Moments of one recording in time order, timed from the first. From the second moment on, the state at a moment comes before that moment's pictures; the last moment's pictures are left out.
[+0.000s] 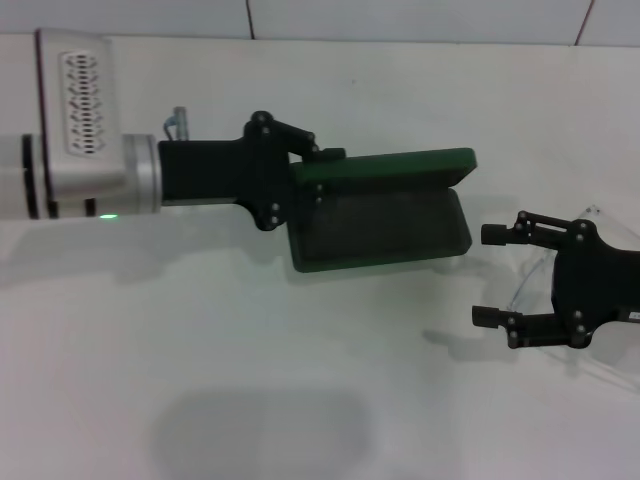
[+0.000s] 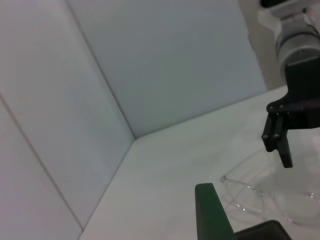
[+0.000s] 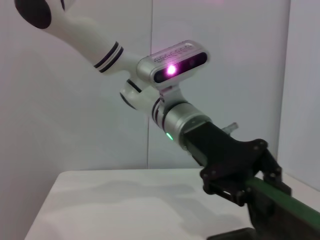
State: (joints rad) left arm -0.79 -1.88 1.85 0.14 0.78 1.34 -0.46; right arm 0.49 2.01 -0.83 -0.48 -1.81 -1.70 0.86
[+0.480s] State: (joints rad) left arm -0.81 -1.92 1.85 0.18 0.86 1.22 -0.46; right arm 0.49 2.01 -0.83 -0.48 -1.81 -1.70 0.86
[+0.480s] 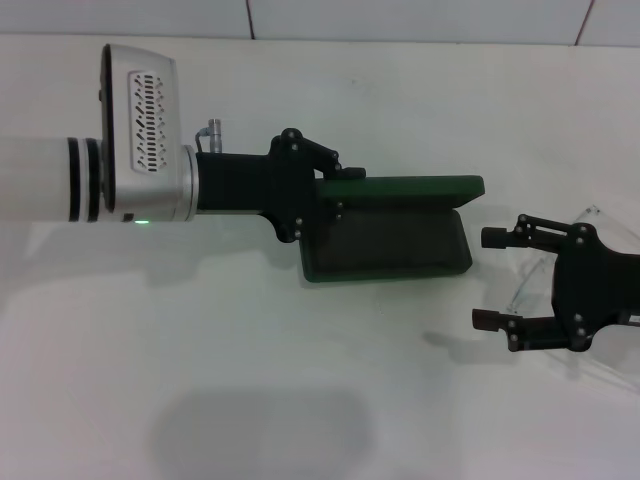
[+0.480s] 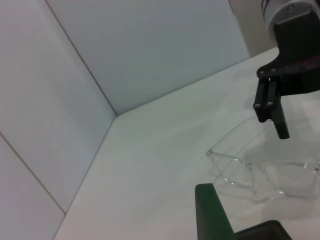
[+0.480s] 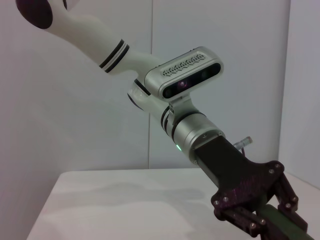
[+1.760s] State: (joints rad) left arm -0.80 -1.92 1.83 0.19 0.92 1.22 -0.58; right arm 0.49 2.00 -0.83 -0.48 -1.81 -1.71 0.86
